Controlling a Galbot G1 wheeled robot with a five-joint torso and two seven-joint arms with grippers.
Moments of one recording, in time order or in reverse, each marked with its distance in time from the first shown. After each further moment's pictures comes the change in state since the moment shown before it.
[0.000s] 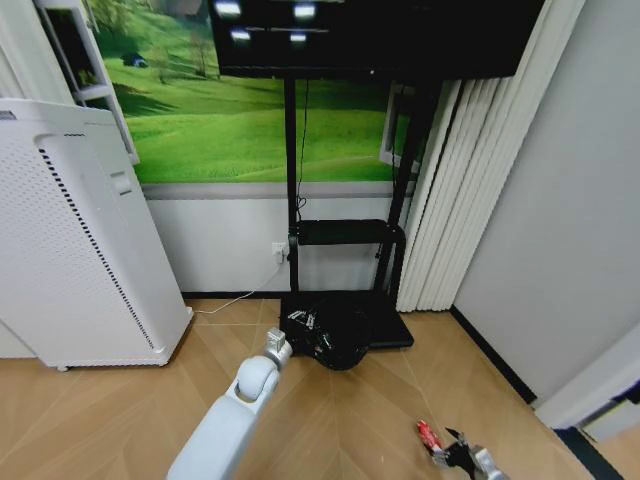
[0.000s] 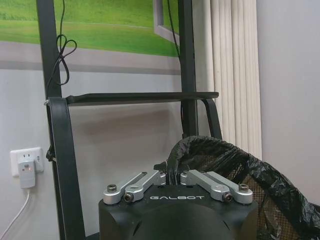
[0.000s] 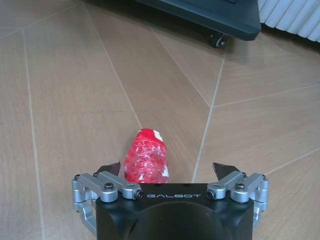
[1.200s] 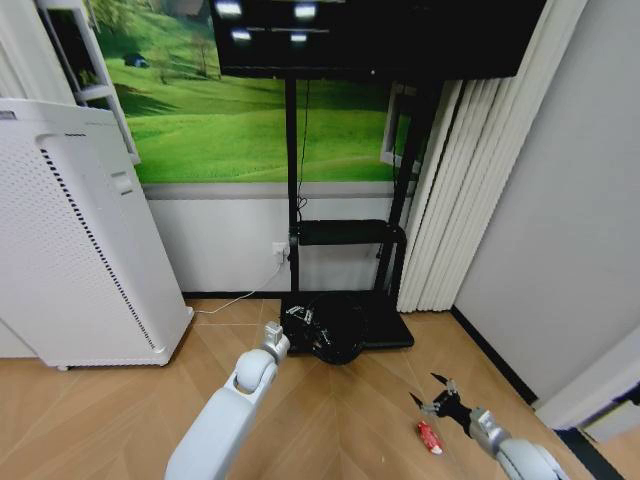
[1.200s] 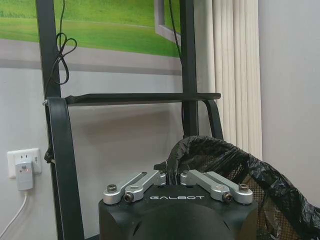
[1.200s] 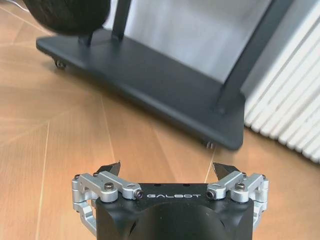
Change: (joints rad) left arm -0.047 -0.004 0.001 0.045 -0.025 0.000 0.015; right arm -0.180 -0.055 0.123 0.442 0.016 -0.021 -0.004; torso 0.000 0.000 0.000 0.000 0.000
